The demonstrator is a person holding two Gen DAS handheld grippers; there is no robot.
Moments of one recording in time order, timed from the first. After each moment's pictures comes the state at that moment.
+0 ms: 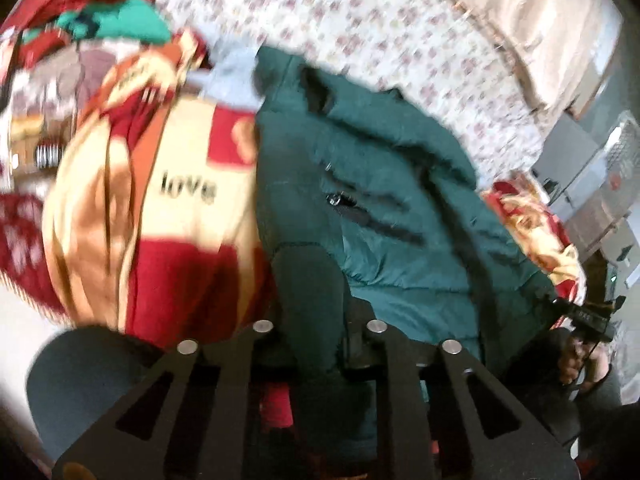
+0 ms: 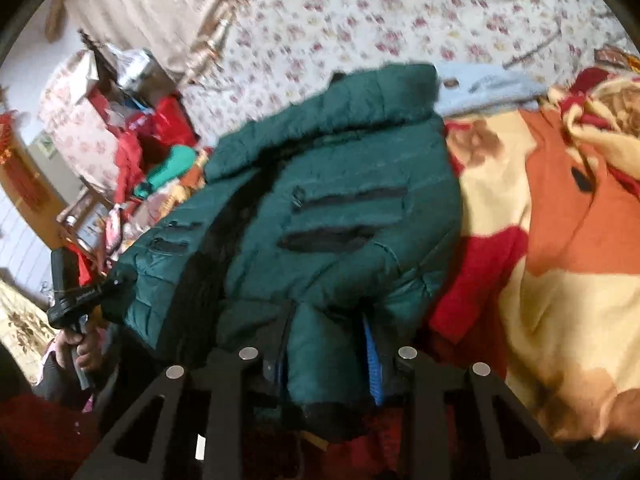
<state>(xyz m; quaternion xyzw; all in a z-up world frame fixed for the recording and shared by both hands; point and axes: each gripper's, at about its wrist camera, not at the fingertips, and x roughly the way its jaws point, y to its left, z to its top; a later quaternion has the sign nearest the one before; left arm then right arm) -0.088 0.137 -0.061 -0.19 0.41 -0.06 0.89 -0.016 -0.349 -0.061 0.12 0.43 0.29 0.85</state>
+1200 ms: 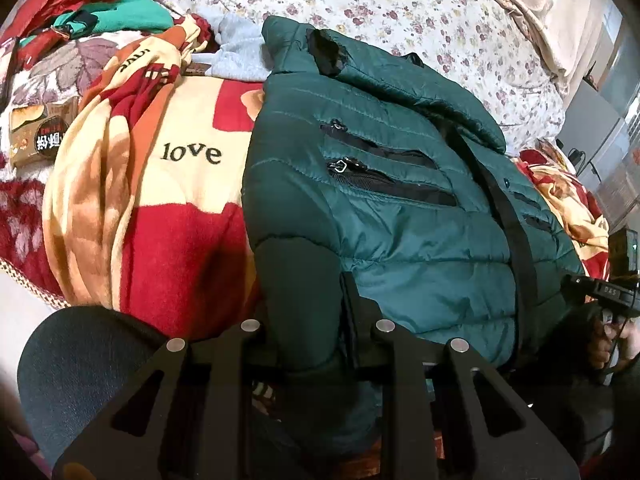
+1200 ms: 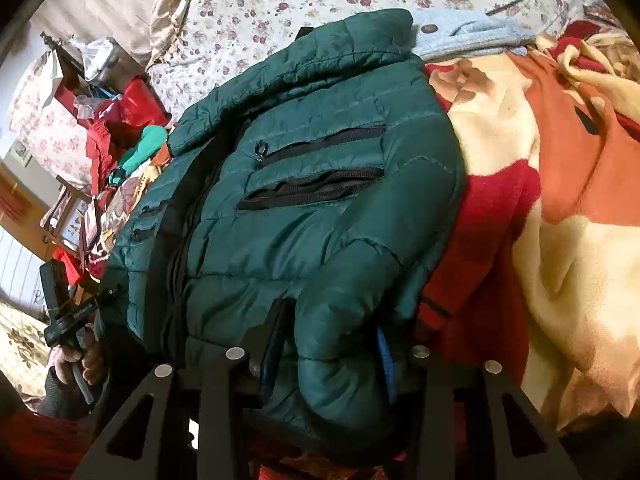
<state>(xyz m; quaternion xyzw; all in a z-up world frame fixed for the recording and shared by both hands) -0.088 0.119 -0.079 -0.14 0.42 -0.03 0.89 -0.004 -0.340 -0.090 0.12 0.48 0.27 0.82</state>
